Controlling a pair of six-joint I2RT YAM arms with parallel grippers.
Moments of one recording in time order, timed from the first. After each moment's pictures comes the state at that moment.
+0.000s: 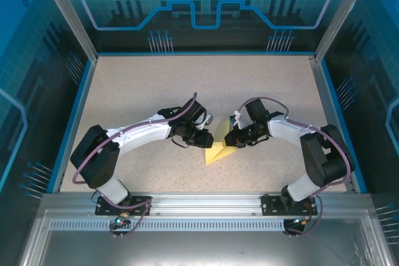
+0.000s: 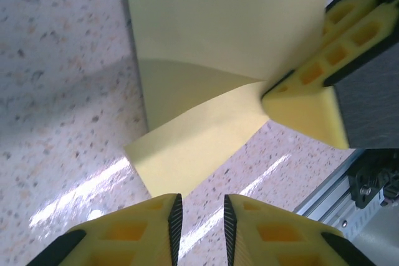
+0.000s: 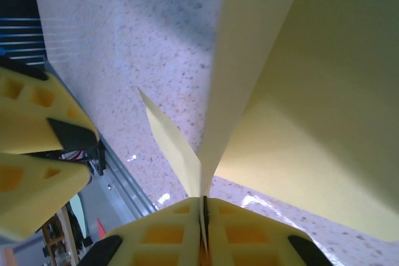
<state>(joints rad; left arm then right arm) -0.73 1.61 1.07 -0.58 0.39 -0.52 0.38 1.57 0.80 -0.49 -0.82 0.33</state>
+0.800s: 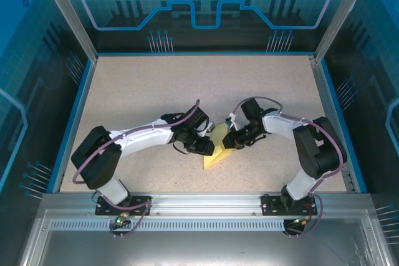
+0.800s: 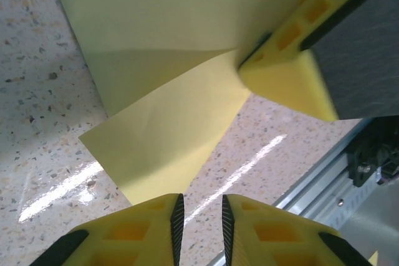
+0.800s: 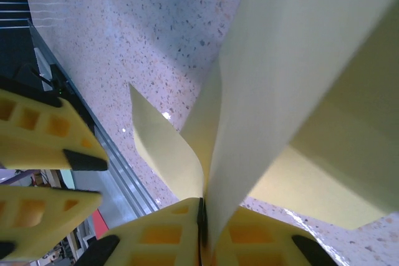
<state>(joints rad) -0.78 1.64 1.03 -0.56 0.42 -0.55 0.39 1.66 0.86 -0.59 -0.83 0.21</state>
